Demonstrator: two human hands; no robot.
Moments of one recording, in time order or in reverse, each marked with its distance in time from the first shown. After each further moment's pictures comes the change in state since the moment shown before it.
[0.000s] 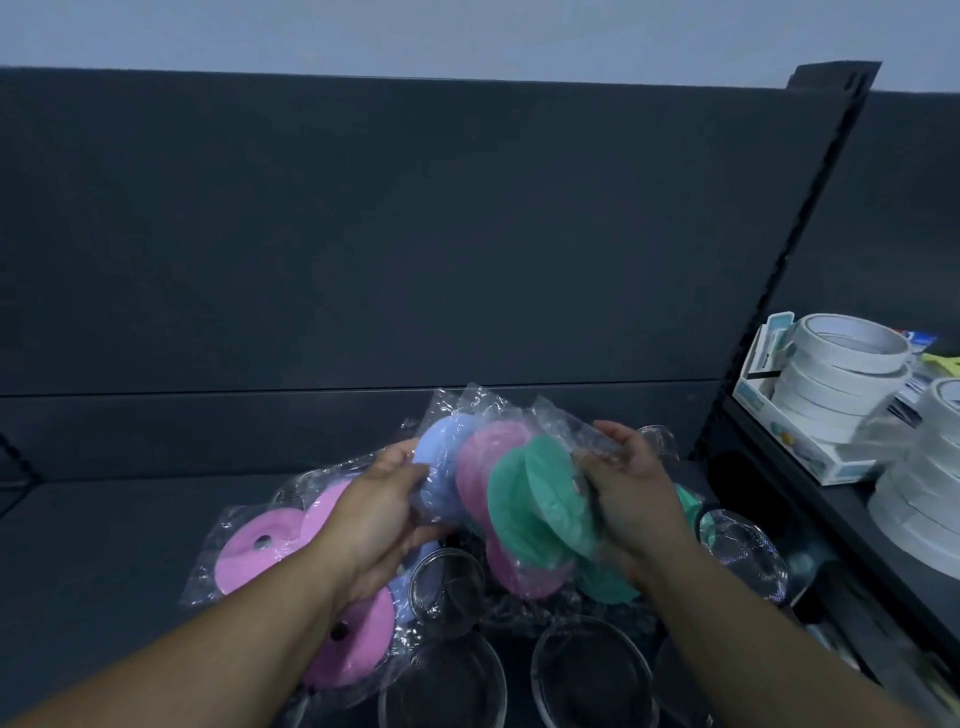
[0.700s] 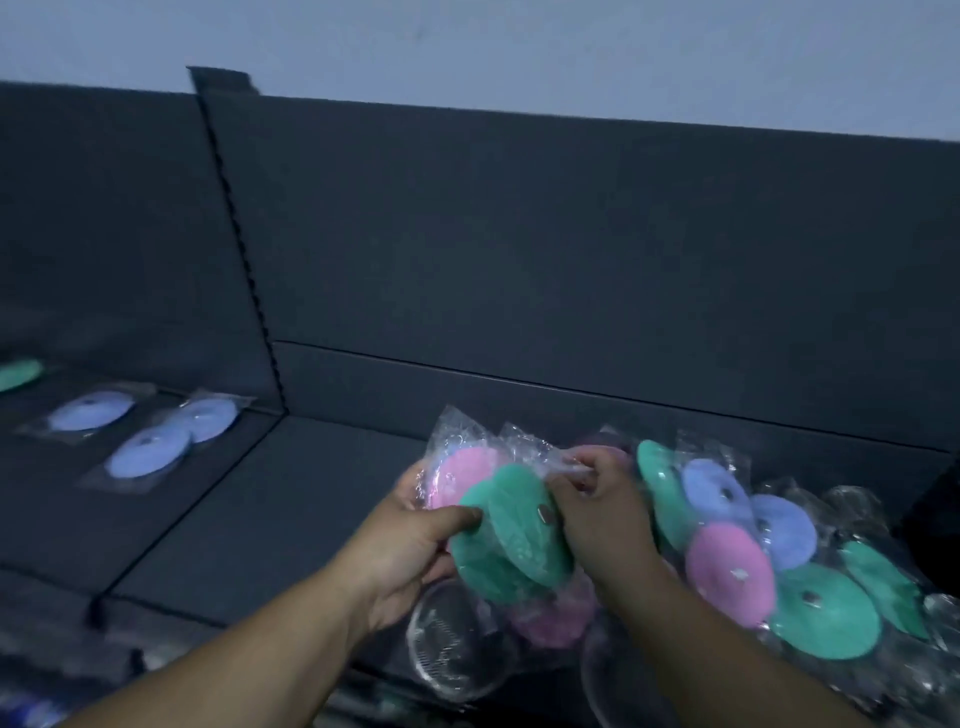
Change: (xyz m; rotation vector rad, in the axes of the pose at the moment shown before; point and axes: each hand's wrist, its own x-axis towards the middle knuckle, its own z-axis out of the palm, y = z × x) left_hand -0.085 0.019 -0.138 -0.091 0.122 0.017; right_hand -0.073 0.052 0.165 -0.464 -0.191 -0.209
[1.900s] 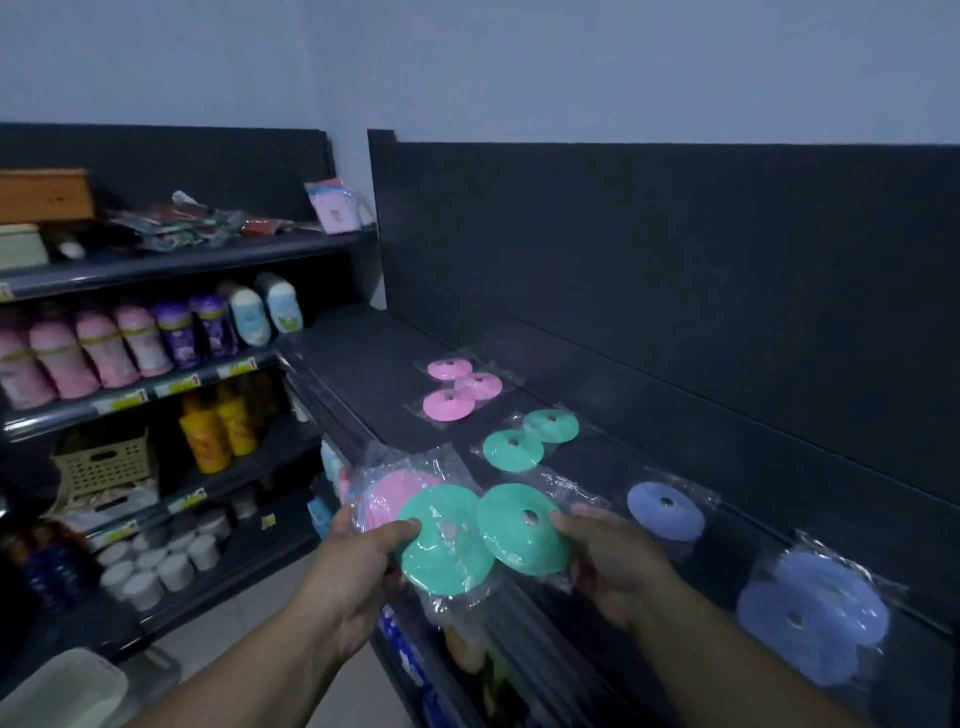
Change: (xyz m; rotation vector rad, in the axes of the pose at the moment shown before) left_hand -0.155 0.171 -0.668 -0.281 0.874 0.316; right_hand -0.136 -0.153 0.693 0.366 -0.852 0.559
